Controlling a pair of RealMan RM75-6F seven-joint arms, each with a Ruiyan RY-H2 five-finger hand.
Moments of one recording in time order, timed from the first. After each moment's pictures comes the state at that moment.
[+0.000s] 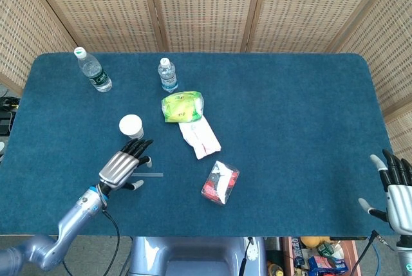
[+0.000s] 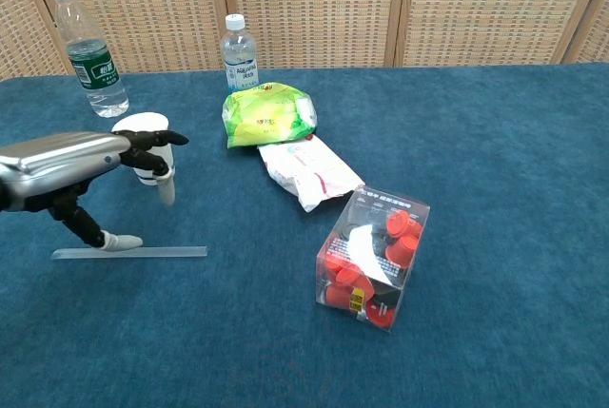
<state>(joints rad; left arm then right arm) -0.53 -1.47 -0.14 -1.52 1.44 0.91 0.24 0.02 -1.09 0.08 -1.62 -1.50 1.54 0.01</state>
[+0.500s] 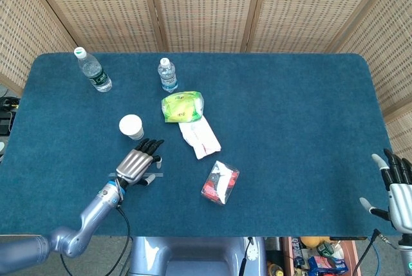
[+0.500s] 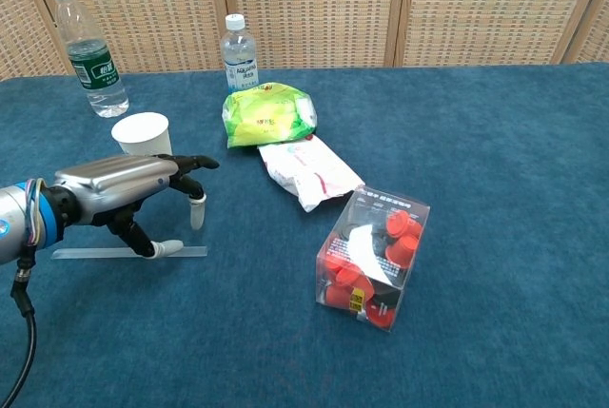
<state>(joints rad) -0.61 -1.60 -0.14 -1.42 1.28 0.85 0.34 0.02 -1.08 0.08 -1.61 -1.49 1.52 0.05</state>
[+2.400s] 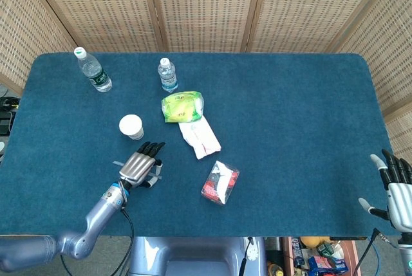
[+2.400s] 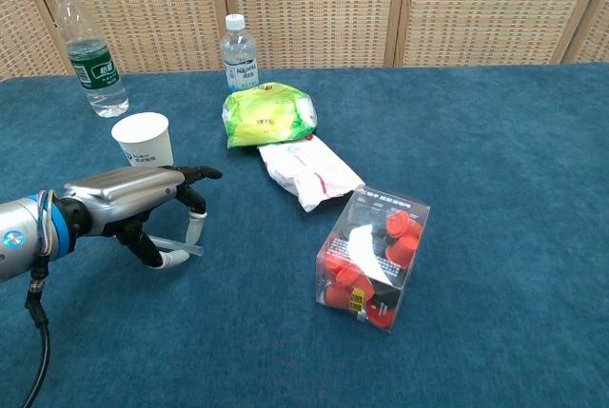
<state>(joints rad) -0.65 -1.63 -0.09 -1.44 1.18 0.91 0.34 0.03 -1.07 0.08 -1.60 -1.47 1.50 0.07</state>
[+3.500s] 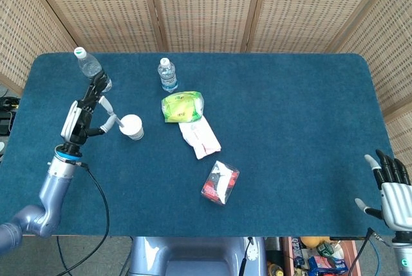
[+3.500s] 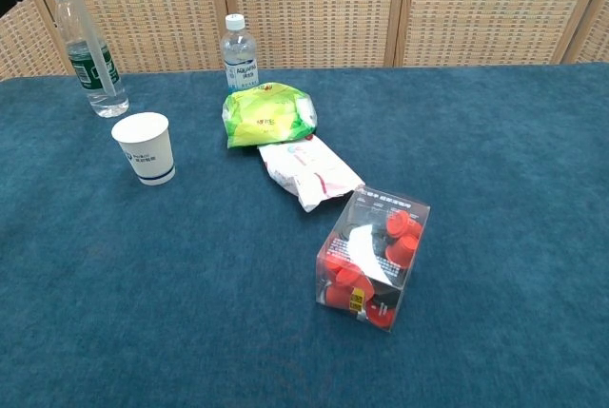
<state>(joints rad) -0.59 -1.45 -0.28 -1.28 1.46 1.28 -1.25 0.04 -1.10 0.08 -1.61 -1.46 1.48 0.00</state>
